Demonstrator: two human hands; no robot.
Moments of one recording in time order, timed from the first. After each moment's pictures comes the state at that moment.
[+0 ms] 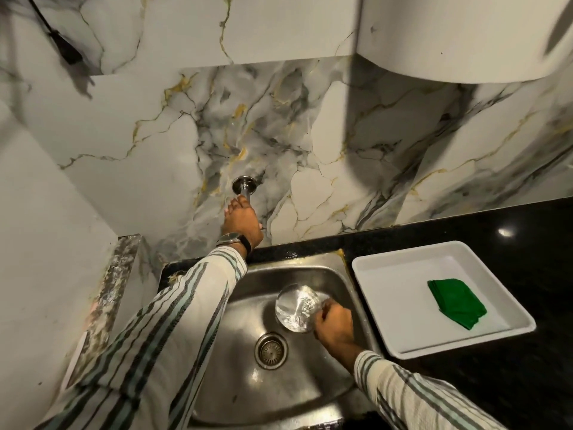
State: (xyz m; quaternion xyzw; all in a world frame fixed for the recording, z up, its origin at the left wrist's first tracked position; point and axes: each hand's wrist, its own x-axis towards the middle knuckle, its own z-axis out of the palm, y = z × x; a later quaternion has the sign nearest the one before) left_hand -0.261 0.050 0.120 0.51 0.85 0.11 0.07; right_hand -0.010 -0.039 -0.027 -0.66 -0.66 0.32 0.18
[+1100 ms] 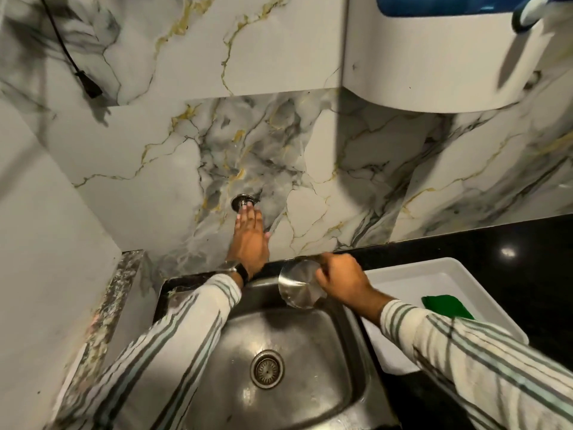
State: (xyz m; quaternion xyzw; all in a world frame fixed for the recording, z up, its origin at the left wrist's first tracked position) left_hand -0.231 0.018 0.131 0.62 0.77 0.13 0.04; right_hand 0.011 0.047 0.095 -0.47 -0.85 0.11 0.19
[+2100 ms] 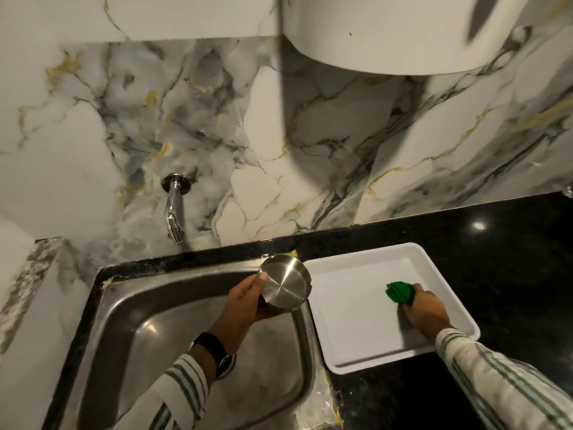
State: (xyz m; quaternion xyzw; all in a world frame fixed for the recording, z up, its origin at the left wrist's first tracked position) left_hand -0.079 -0.014 0.029 0.23 0.58 0.52 0.58; right_hand 0.308 0.129 -0.027 -0.75 -0.63 0.19 -0.01
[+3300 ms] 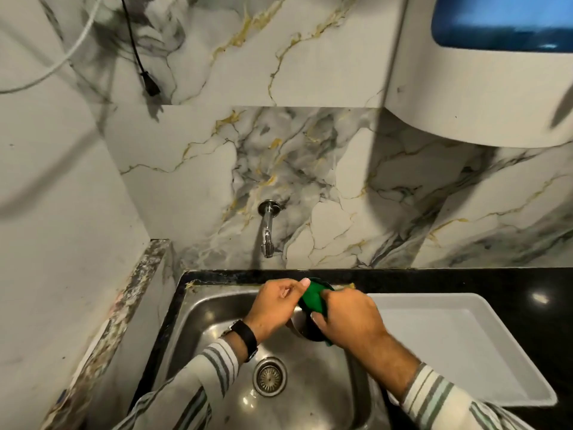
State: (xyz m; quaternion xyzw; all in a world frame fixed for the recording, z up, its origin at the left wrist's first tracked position) left_hand -0.176 -0.079 0.104 0.46 0.65 0.48 0.37; right_hand 0.000 -0.024 0.138 -0.43 -0.90 -0.03 0.04
